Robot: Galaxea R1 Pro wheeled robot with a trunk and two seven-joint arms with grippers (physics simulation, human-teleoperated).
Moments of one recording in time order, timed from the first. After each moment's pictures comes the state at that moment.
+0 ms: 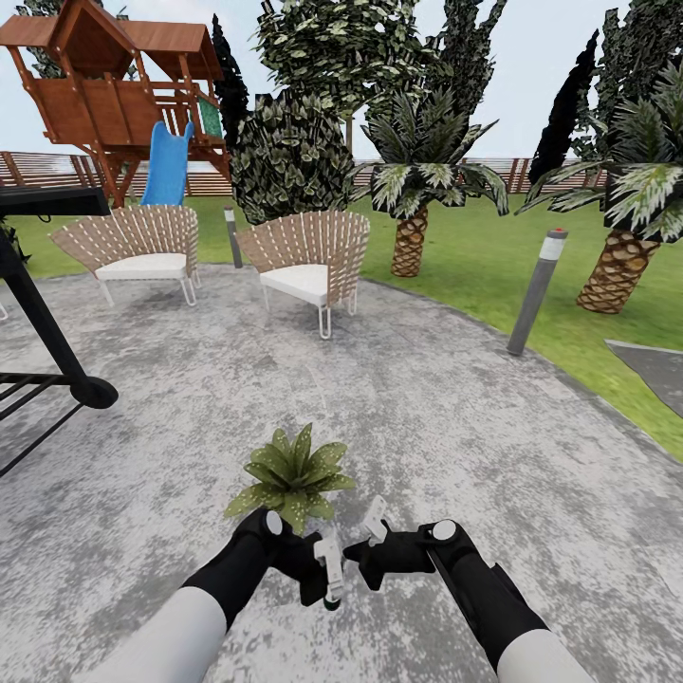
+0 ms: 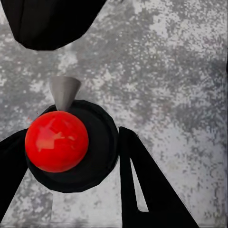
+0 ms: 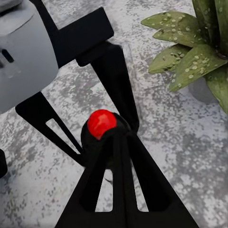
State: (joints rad) left arm -0.66 -0.16 -0.17 -0.63 -0.89 0.11 -1.05; right arm -0.52 0.05 0.23 -0.88 0.36 0.23 0.92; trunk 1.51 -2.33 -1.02
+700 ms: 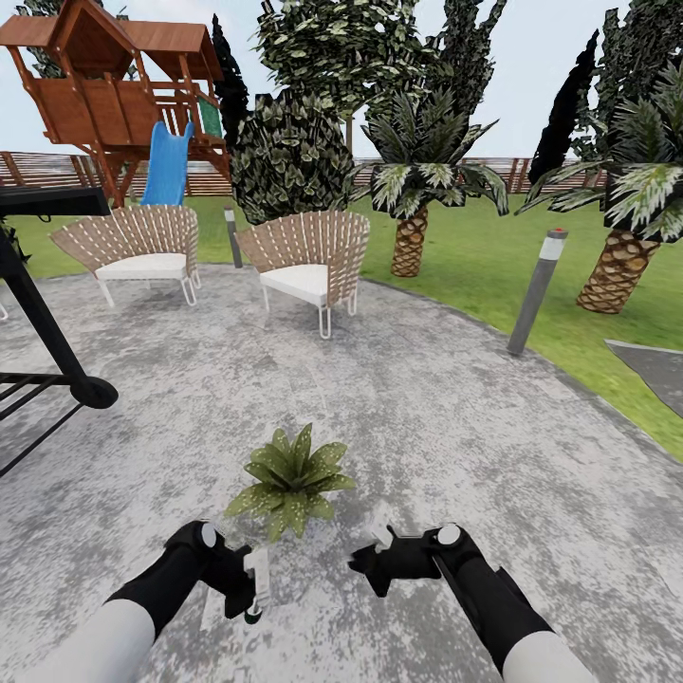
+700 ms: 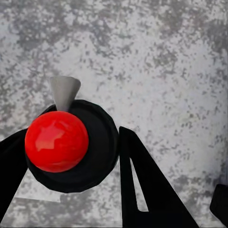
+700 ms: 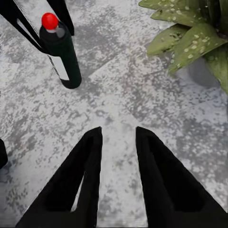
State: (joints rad) left arm -0.62 0.07 -0.16 -0.62 -0.89 0.10 -1.05; right arm -0.52 0.03 0.23 -0.85 0.36 0.22 0.92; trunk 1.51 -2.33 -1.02
